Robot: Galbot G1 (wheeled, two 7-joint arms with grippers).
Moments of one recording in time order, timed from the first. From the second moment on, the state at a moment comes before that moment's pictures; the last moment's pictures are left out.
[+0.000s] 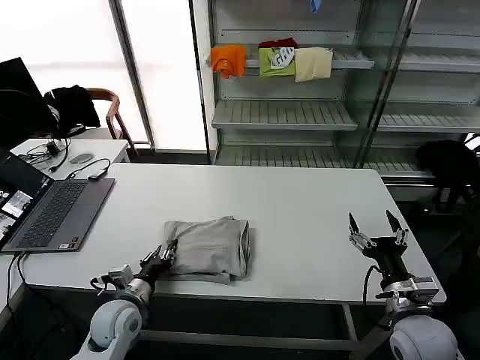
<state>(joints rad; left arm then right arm) 1.18 -1.18 -0.42 -1.80 -0.68 0.40 -0.14 -1.39 0.99 0.57 2.12 0.45 -0.10 0.25</state>
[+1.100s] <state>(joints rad) 1.03 -0.77 -0.65 -1.90 -0.72 0.39 -0.06 -1.36 1.00 0.54 2.12 0.44 -0.11 0.25</state>
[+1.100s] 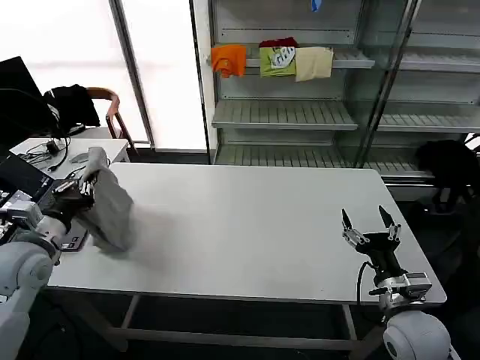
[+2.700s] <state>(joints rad) 0.95 -1.02 -0.13 -2.07 -0.34 0.45 -0.31 -1.18 1.11 0.28 2.04 0.40 -0.23 0.25</state>
